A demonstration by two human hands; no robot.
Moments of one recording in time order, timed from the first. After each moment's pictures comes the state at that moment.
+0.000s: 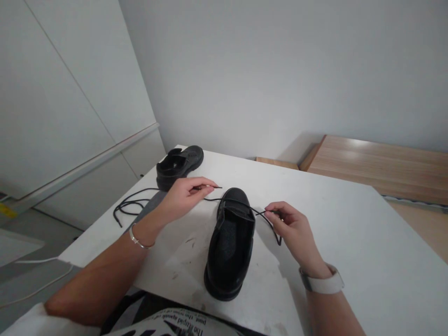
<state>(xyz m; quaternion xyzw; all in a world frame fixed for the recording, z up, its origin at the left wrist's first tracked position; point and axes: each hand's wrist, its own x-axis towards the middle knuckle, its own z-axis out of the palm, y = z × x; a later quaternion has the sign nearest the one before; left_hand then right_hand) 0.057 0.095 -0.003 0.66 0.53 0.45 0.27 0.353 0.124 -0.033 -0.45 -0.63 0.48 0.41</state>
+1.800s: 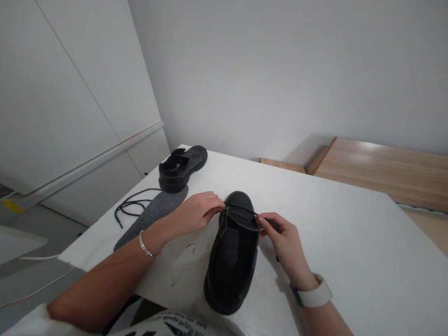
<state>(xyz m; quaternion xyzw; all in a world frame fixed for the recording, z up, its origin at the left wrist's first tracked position) 0.066 0.098 -0.027 0.85 0.45 0.26 0.11 0.328 0.126 -0.057 -0.46 -0.56 0.55 0.41</state>
